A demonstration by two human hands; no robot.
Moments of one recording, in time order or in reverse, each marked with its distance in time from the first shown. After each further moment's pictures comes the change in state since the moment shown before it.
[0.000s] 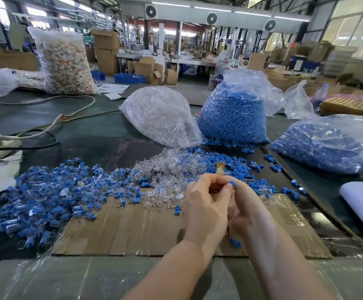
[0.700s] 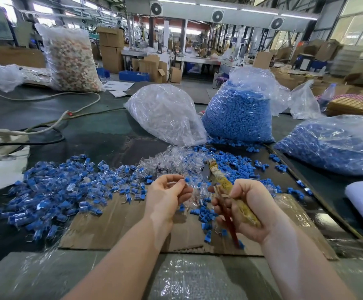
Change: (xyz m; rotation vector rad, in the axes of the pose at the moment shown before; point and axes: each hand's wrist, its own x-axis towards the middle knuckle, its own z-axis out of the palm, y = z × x) left_hand 0.044 -0.038 -0.064 -0.427 0.101 -0.409; right_hand -0.022 -0.005 -0.004 -0.218 -0.164 0.044
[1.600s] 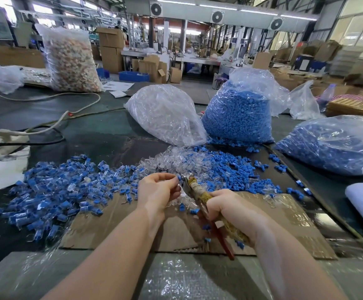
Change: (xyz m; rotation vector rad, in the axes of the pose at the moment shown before) left_hand 0.007 0.016 -0.004 0.152 0.107 -0.023; right_hand -0.005 0.003 0.026 -0.683 0.023 -0.001
